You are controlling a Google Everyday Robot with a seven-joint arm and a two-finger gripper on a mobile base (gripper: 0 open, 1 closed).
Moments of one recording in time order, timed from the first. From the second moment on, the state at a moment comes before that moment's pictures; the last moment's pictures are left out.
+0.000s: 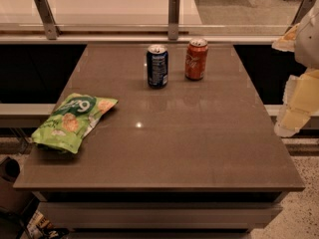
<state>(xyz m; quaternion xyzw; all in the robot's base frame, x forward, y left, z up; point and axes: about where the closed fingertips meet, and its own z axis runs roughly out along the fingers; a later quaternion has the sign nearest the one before) 0.438 -0.213 0.988 -0.60 0.78 -0.05 0.18</state>
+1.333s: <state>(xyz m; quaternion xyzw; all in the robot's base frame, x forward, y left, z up) 0.491 -0.210 0.978 -0.55 0.78 0.03 0.29</state>
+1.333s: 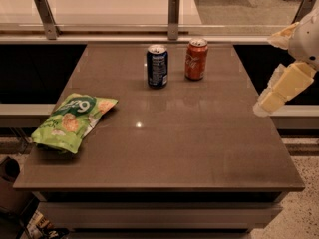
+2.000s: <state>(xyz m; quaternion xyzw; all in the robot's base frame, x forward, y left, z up) 0.525 -0.217 0.972 -0.50 0.78 0.08 0.36</state>
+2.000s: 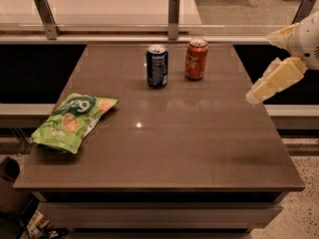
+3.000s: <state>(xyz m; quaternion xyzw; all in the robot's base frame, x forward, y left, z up) 0.597 -0.187 0.958 -0.45 0.80 0.07 0.39</state>
